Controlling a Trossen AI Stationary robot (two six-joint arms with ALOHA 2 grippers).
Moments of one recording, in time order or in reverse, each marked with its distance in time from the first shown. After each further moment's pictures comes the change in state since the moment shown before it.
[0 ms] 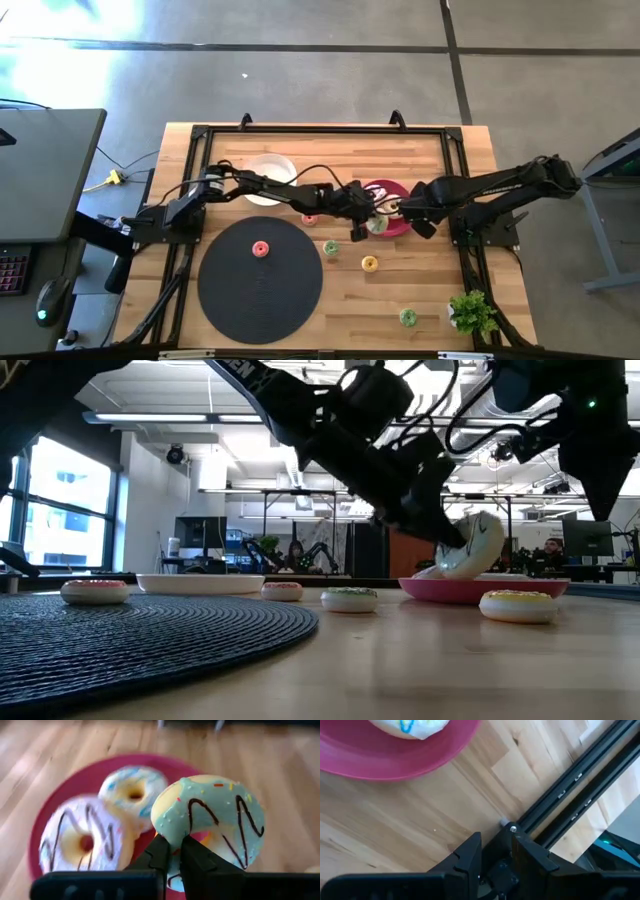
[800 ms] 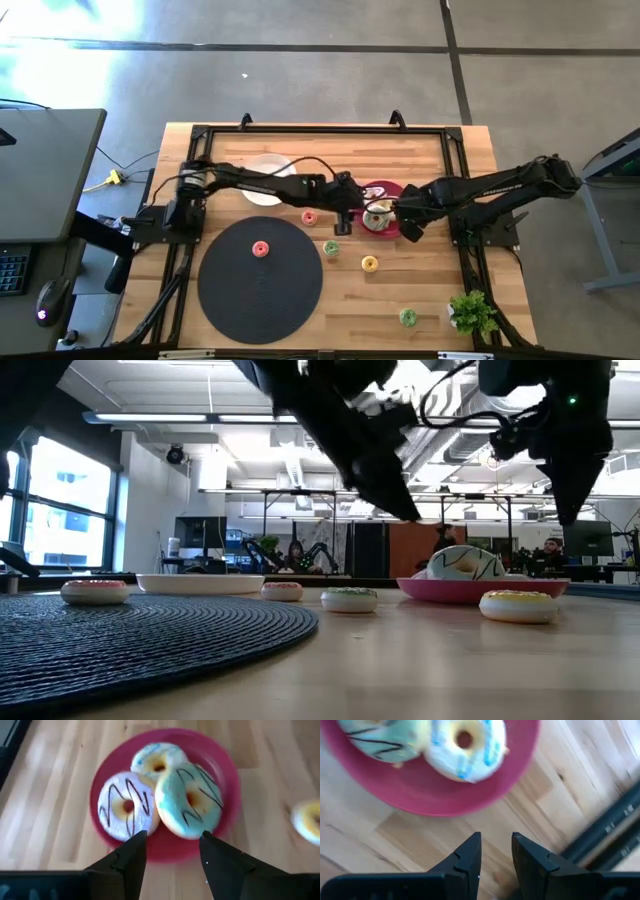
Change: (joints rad) left arm 0.000 -0.189 -0.001 -0.365 -0.075 0.161; right arm 0.015 0.000 0.003 0.234 -0.034 -0.028
